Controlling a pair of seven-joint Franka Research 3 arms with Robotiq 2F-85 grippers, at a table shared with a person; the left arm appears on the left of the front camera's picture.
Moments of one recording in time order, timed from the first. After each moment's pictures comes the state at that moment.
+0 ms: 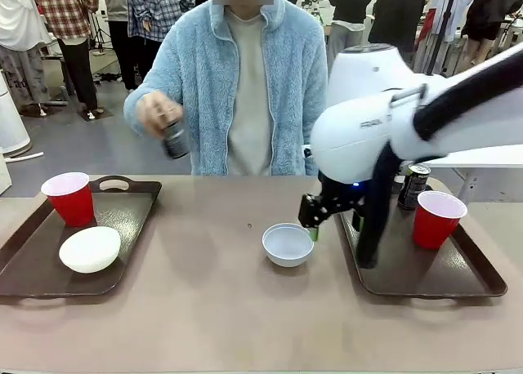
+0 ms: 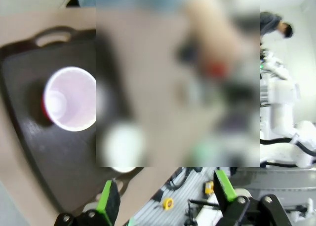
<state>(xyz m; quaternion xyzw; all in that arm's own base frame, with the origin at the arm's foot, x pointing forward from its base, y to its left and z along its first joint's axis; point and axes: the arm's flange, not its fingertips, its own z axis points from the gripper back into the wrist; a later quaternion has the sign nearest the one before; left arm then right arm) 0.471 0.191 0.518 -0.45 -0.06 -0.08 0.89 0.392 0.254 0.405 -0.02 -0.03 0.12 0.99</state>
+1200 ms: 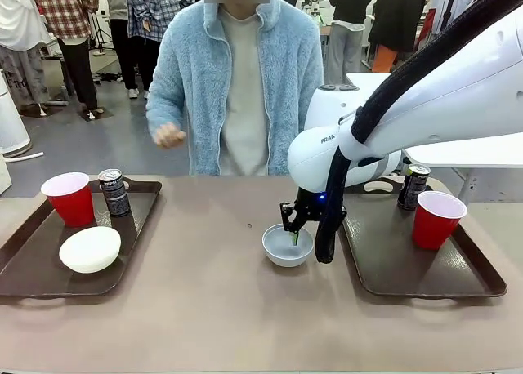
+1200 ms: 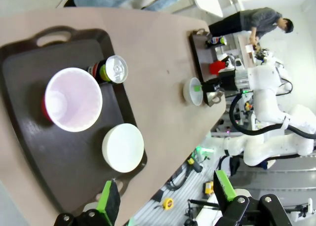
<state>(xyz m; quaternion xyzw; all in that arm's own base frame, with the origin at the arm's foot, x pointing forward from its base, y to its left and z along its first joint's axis) 0.471 0.191 0.518 -0.45 -0.06 -0.08 0.89 0.449 0.274 0.338 0.04 0.00 0.03 1.00</state>
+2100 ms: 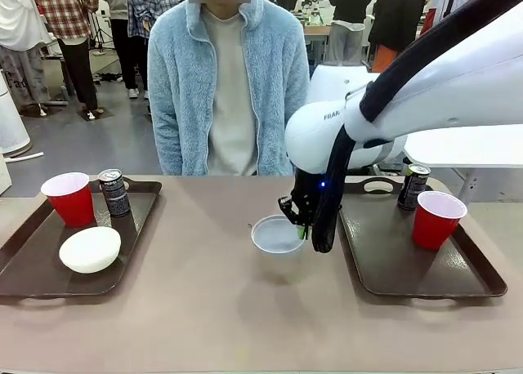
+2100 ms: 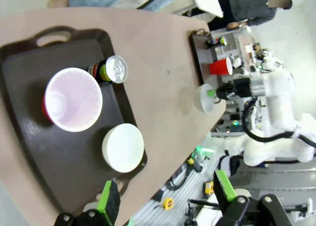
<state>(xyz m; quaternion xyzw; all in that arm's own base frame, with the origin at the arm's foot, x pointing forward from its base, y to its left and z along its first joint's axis) 0.471 0.191 0.518 -0.45 -0.06 -0.08 0.89 0.415 0.289 0.405 0.05 -0.01 0.09 1.00</state>
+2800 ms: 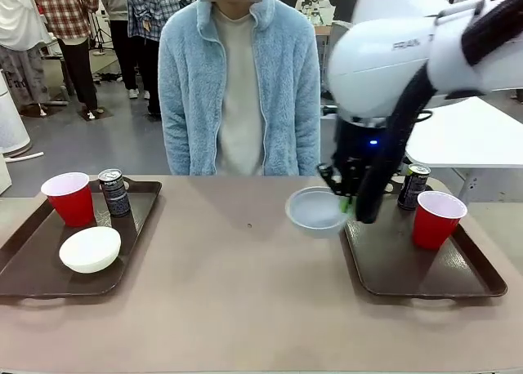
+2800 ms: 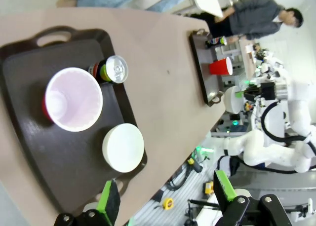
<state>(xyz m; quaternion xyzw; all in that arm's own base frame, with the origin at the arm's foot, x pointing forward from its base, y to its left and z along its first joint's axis) 0.471 0.191 0.518 -0.45 -0.06 -0.08 0.89 0.378 0.197 0.487 0.00 0.00 0.07 1.00</state>
